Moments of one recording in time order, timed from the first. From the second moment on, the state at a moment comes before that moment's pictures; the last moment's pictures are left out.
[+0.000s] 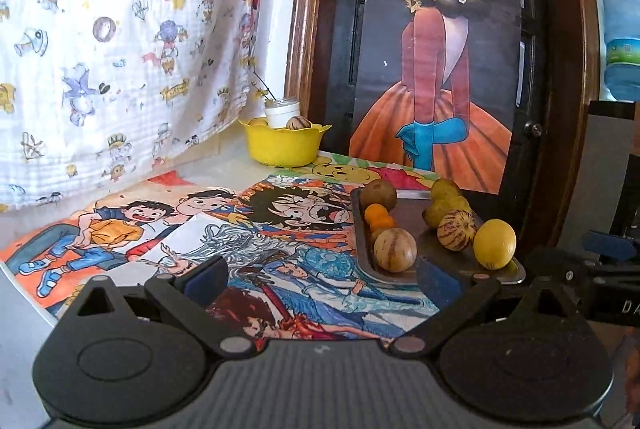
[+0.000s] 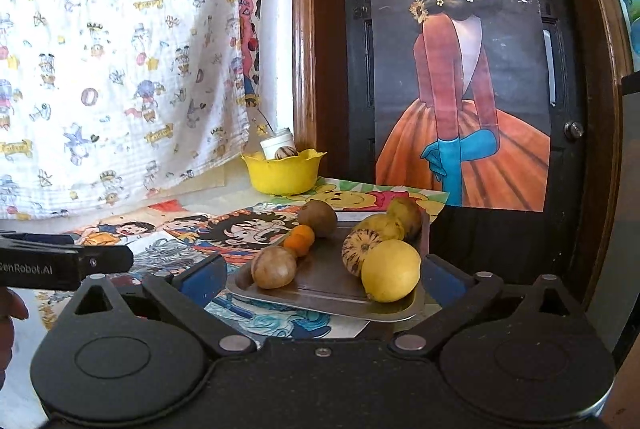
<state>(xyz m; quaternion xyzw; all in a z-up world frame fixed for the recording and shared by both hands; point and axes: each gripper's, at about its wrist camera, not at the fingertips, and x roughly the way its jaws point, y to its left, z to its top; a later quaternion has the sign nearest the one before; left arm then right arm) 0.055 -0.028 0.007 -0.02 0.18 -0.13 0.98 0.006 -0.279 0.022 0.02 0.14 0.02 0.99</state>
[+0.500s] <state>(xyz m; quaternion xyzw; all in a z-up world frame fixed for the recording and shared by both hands) 0.034 -0.007 -0.005 -0.01 0.19 -0.10 0.98 -0.010 -0.257 0.014 -0.01 0.14 0.04 0.99</state>
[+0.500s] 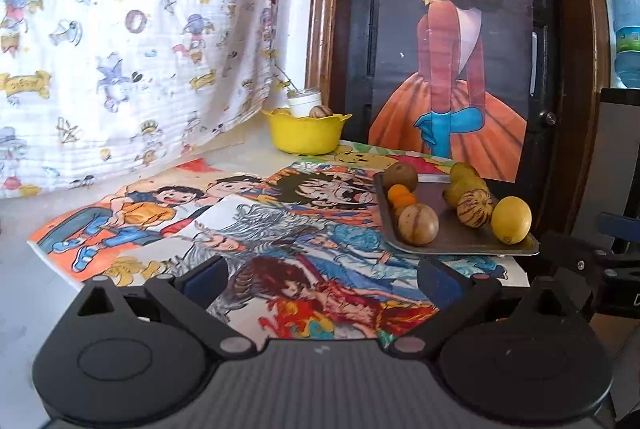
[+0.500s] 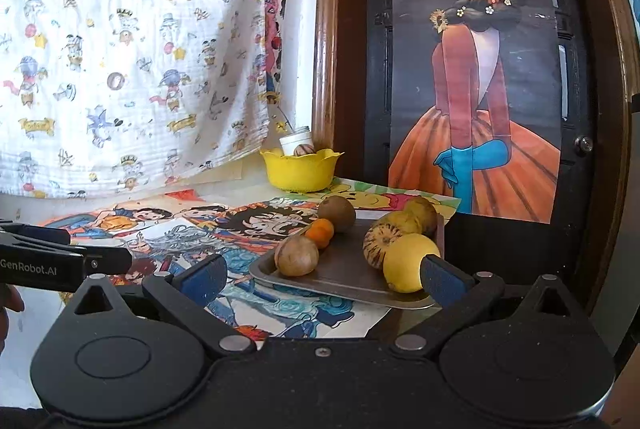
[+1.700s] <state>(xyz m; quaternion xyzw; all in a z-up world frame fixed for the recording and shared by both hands) 0.028 0.009 -0.021 -0.02 0.20 -0.09 0.97 -0.010 -0.247 0.003 -0.02 0.16 0.05 0.99</state>
